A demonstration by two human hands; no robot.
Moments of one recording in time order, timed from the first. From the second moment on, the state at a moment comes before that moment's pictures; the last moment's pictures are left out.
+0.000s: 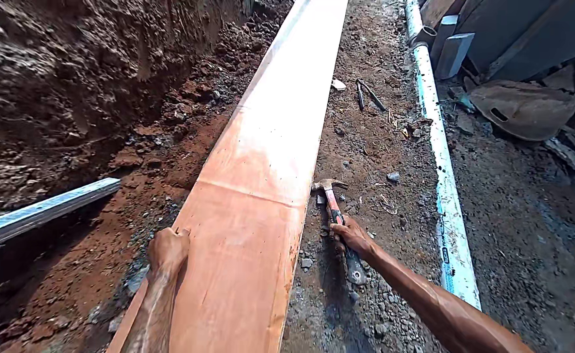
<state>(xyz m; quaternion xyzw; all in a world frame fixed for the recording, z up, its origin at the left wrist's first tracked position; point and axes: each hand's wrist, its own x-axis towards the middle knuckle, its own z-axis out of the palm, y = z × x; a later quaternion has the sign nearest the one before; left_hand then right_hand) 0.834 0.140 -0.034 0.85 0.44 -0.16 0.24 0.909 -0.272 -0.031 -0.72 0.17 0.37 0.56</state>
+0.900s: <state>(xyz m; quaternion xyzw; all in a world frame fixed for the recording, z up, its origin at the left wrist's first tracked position) 0.518 0.087 0.084 0.39 0.52 0.12 0.75 0.736 -0.273 0.023 -0.85 -0.23 0.31 0.36</state>
